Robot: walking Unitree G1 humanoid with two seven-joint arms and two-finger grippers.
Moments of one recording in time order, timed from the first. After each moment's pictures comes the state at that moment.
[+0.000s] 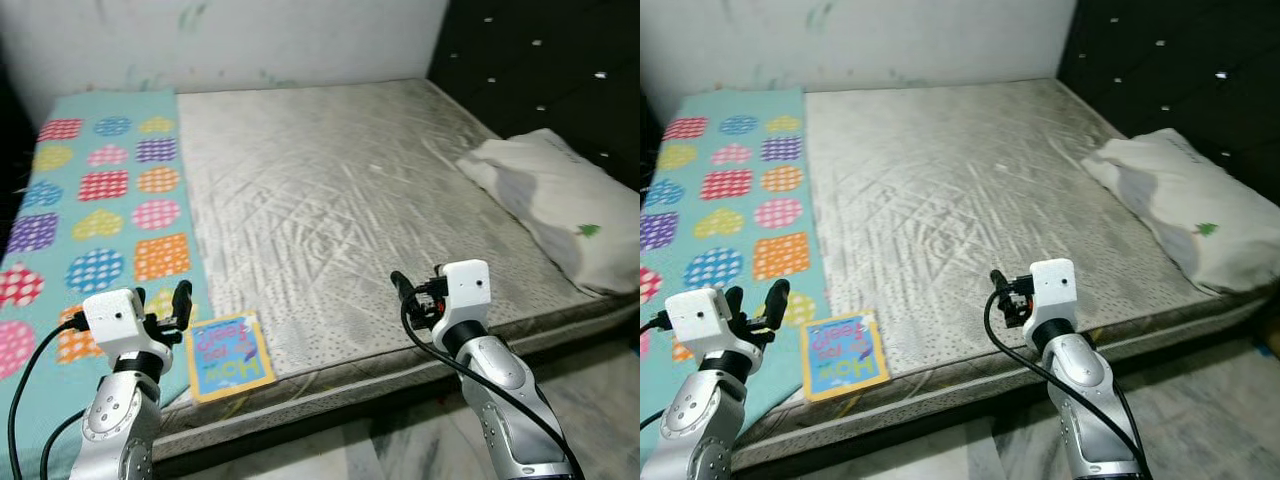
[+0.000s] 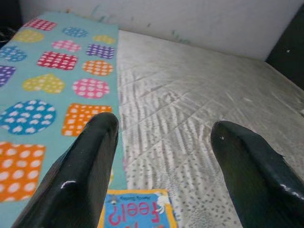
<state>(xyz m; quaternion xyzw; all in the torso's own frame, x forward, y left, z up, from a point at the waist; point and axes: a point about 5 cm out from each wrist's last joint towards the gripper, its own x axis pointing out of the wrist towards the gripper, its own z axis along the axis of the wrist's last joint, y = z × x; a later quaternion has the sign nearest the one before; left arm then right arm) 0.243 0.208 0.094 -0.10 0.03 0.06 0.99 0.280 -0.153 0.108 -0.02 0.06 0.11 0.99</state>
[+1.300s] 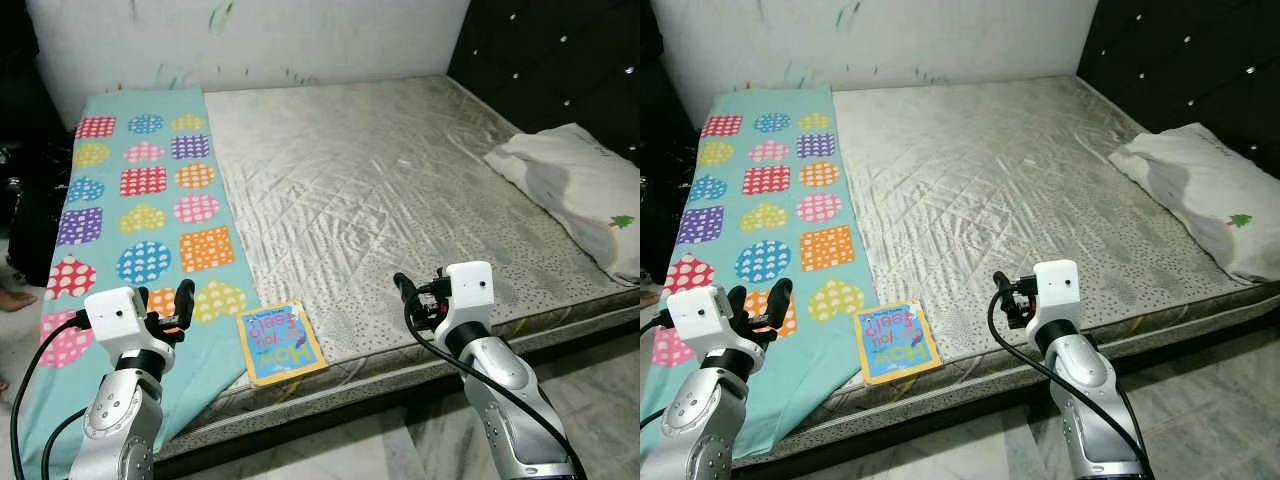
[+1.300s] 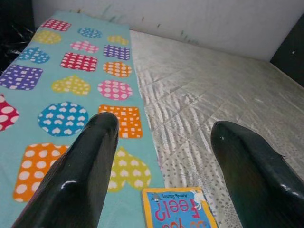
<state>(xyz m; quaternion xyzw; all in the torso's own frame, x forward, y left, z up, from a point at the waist) 0.245 0.205 0.096 -0.11 0.03 0.05 0.99 0.280 -0.157 0.107 -0.01 0.07 0.10 0.99</state>
